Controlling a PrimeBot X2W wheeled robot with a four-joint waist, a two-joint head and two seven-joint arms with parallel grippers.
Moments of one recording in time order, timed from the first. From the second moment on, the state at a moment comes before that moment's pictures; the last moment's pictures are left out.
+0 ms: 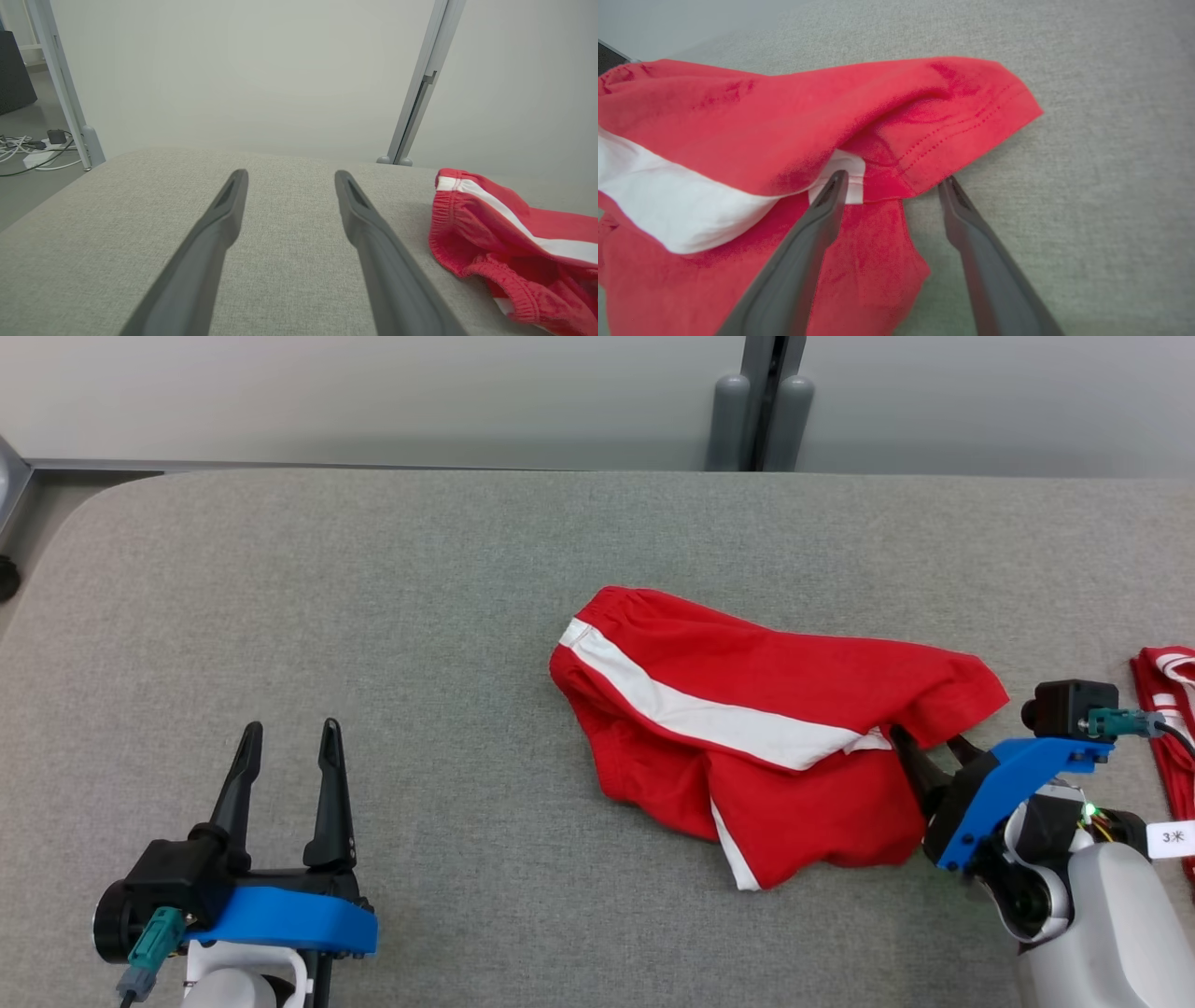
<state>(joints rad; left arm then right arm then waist) -0.10 0.21 -0.17 0.18 -0.36 0.01 -0.26 -0.36 -0.05 -0.15 0.39 0.28 0.13 0.44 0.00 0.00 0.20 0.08</state>
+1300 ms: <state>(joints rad) -0.17 0.20 -0.23 0.21 -0.38 -0.01 -0.25 -0.66 -0.43 0.20 0.70 0.28 0.13 0.18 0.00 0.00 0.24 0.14</state>
